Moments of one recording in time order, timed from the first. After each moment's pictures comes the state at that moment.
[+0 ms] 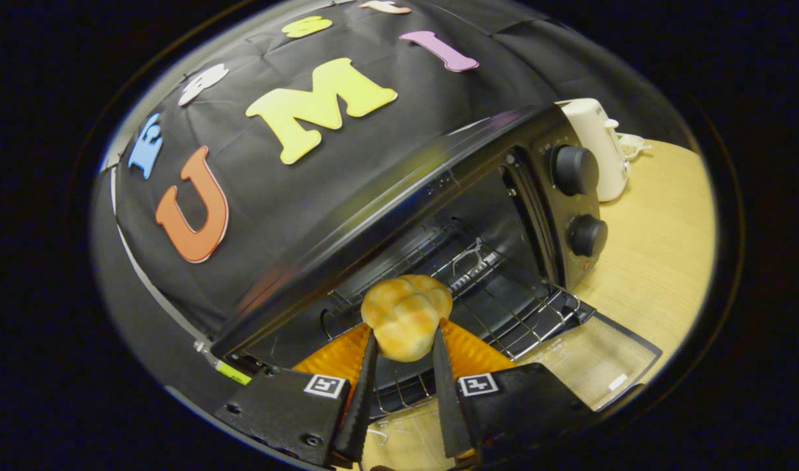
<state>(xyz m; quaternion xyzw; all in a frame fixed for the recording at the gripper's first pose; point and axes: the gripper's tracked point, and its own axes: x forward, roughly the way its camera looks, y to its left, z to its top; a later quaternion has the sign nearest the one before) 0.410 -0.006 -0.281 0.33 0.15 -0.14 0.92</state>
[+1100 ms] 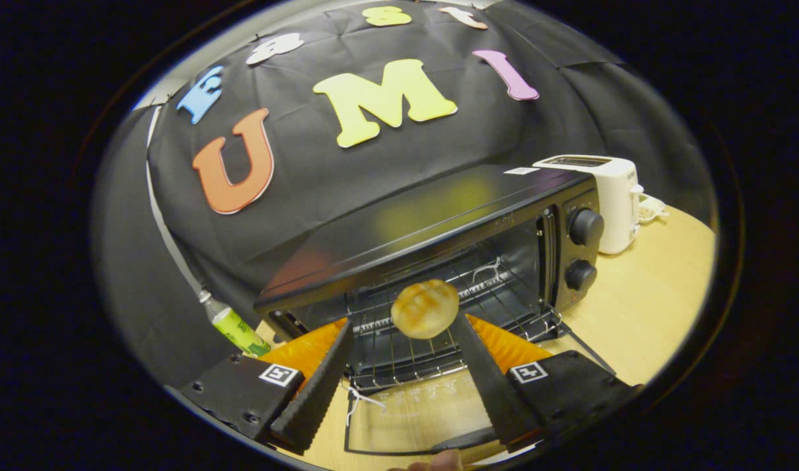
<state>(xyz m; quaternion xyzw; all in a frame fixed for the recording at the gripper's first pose) 0.360 0.029 -0.244 0.21 0.17 -0.09 0.96</state>
